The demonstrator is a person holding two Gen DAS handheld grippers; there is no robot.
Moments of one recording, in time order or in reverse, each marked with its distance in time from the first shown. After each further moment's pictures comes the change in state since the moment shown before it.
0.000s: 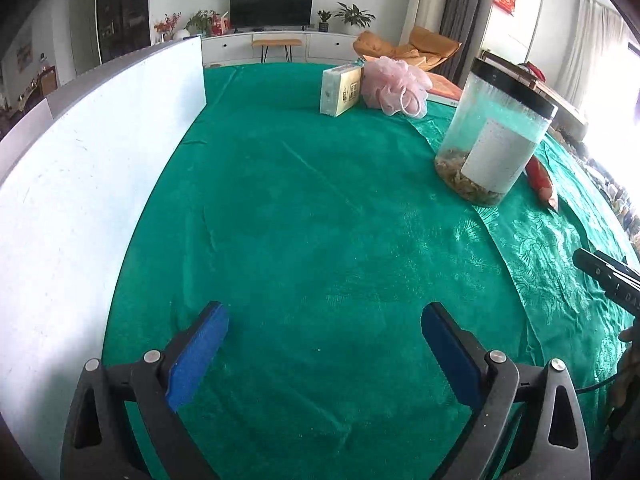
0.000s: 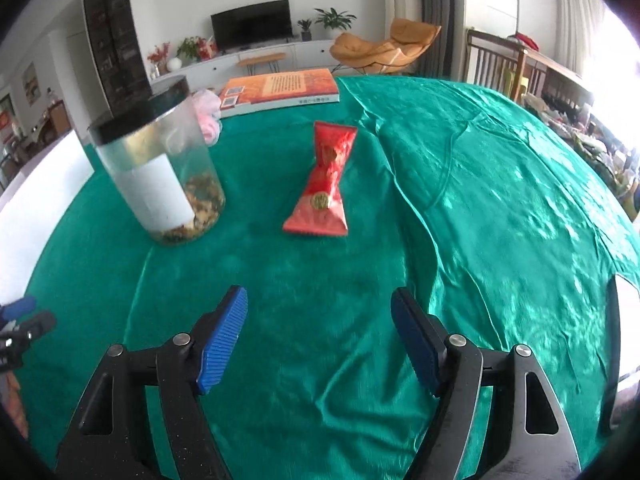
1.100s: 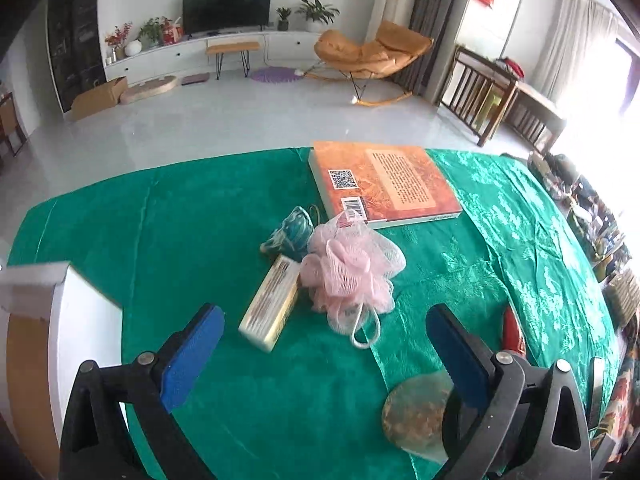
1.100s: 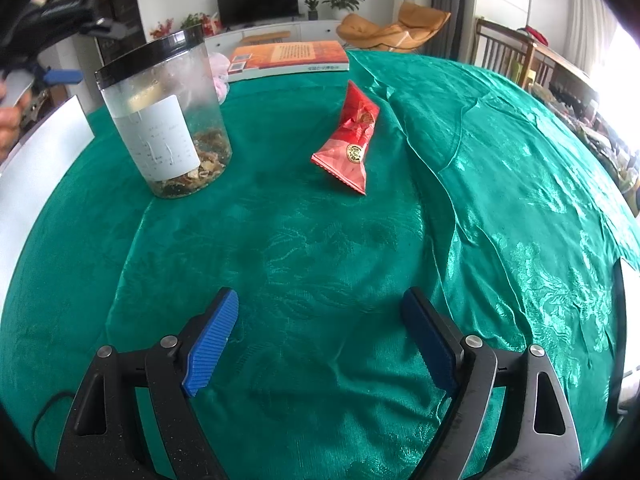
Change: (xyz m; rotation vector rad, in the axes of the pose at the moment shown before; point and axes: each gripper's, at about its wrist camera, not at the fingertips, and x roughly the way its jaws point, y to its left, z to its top) left arm 0.066 -0.048 0.268 0.081 0.076 -0.093; right arm 0.013 0.007 -0.013 -0.029 0.079 0.003
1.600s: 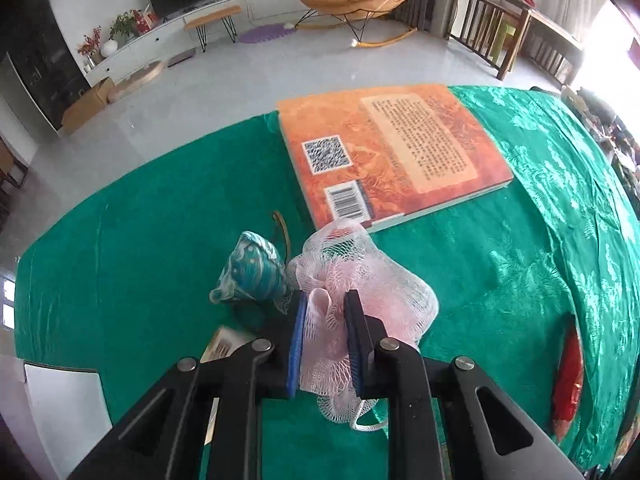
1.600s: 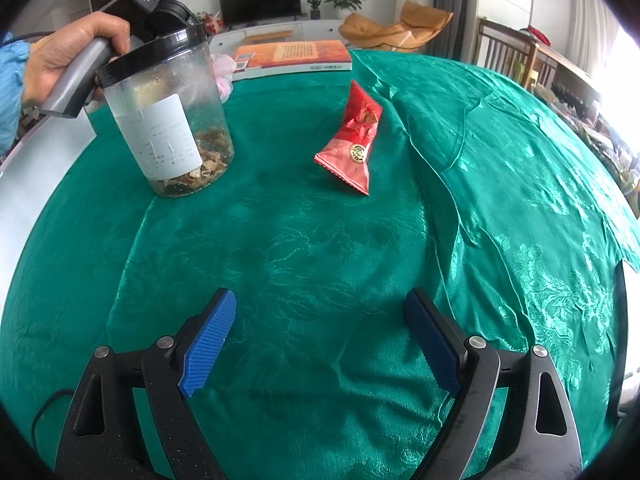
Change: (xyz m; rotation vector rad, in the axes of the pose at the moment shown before) left arm 0.098 -0.045 0.039 0.137 0.158 0.105; right arm 0.000 0.001 0.001 -0.004 0.002 0.005
